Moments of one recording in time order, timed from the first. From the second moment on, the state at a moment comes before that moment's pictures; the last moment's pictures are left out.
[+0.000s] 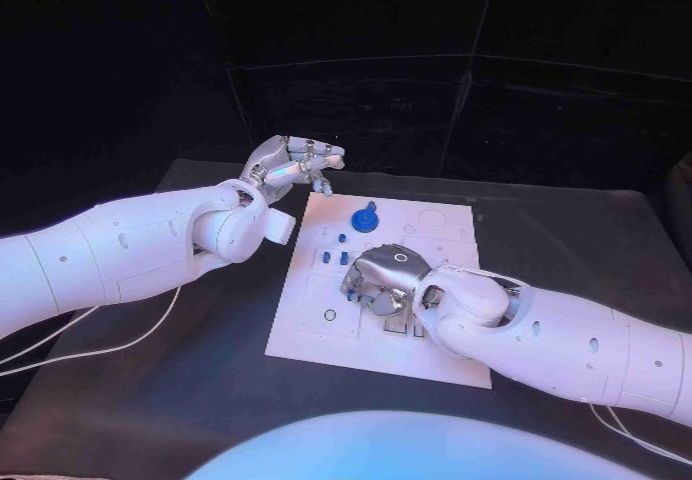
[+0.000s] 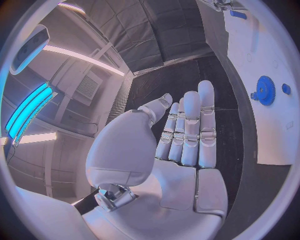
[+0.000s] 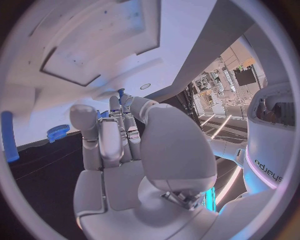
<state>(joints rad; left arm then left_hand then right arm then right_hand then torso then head) 1.19 -0.79 -0.09 1.37 -0.10 -0.22 0.49 1.25 -0.06 0.44 -0.06 0.05 1.01 0.18 0.15 0.07 1.06 0.11 0.34 0.08 1.18 0.02 0.97 0.49 0.18 1.18 0.12 0.58 0.60 0.97 -0.56 -0.04 1.53 -1.78 -0.30 -0.10 1.40 -0.13 0.62 0.01 0.10 1.14 0.14 0.07 0.07 1.21 0.07 0.17 0.07 1.47 -0.02 1.27 1.16 0.15 1.30 0.08 1.18 0.78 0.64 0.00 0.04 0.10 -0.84</state>
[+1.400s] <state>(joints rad) 1.19 -0.80 -0.09 1.36 -0.10 -0.20 0.47 1.25 -0.06 0.44 -0.07 0.05 1.01 0.18 0.15 0.07 1.05 0.11 0.35 0.08 1.18 0.02 0.97 0.49 0.18 1.18 0.12 0.57 0.59 1.05 -0.85 -0.03 1.69 -1.67 -0.47 -0.11 1.27 -0.19 0.33 0.04 0.17 1.03 0.15 0.07 0.07 1.06 0.09 0.20 0.07 1.46 0.00 1.22 1.04 0.15 1.23 0.11 1.12 0.65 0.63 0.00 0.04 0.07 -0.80</state>
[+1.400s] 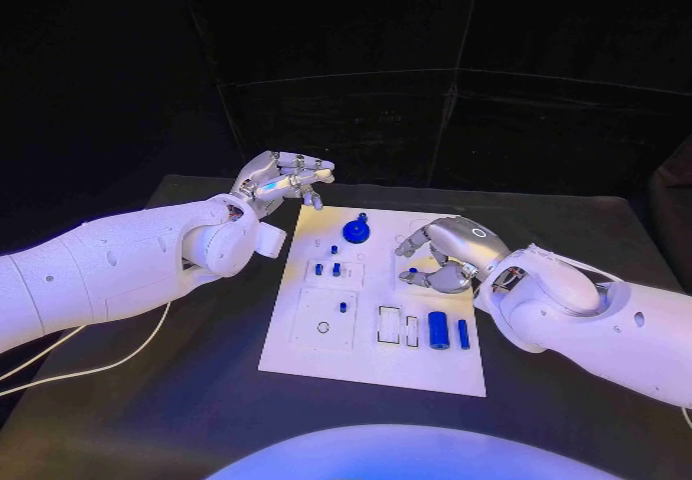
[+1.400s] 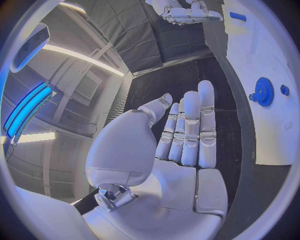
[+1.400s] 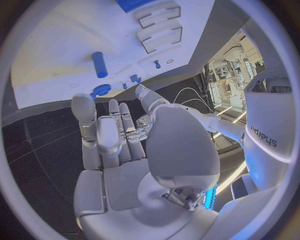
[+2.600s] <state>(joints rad) 1.19 -0.79 -0.09 1.36 -0.10 -0.20 0.47 1.26 -0.06 0.44 -0.06 0.05 1.01 0.18 0.15 0.07 1.05 0.11 0.35 0.08 1.18 0.02 0.97 0.49 0.18 1.18 0.12 0.57 0.59 1.07 -0.80 -0.03 1.63 -1.74 -0.19 -0.25 1.45 -0.07 0.34 0.04 0.06 1.06 0.13 0.08 0.07 1.15 0.07 0.25 0.06 1.47 -0.01 1.18 0.98 0.15 1.26 0.09 1.10 0.63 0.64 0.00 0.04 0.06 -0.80</state>
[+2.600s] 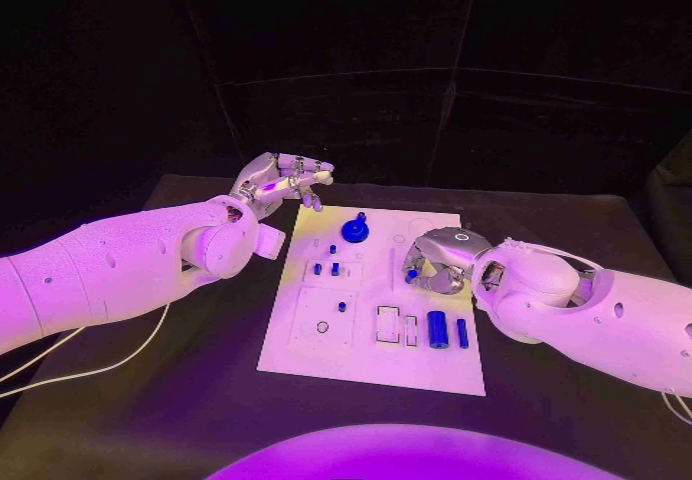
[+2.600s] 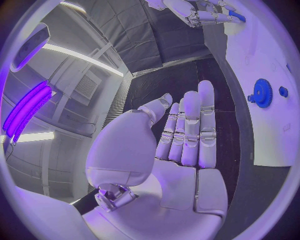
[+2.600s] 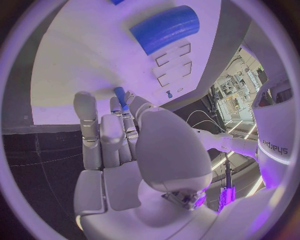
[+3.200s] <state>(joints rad) 1.19 -0.79 -0.09 1.35 -0.10 -0.20 0.47 1.26 -0.06 0.44 -0.06 0.05 1.00 0.19 0.15 0.07 1.05 0.11 0.35 0.08 1.18 0.02 0.97 0.49 0.18 1.18 0.12 0.57 0.59 1.07 -0.82 -0.03 1.65 -1.74 -0.25 -0.25 1.42 -0.07 0.51 0.02 0.05 1.12 0.13 0.09 0.07 1.21 0.06 0.20 0.07 1.47 -0.02 1.20 0.99 0.15 1.27 0.07 1.13 0.67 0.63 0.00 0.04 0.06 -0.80</state>
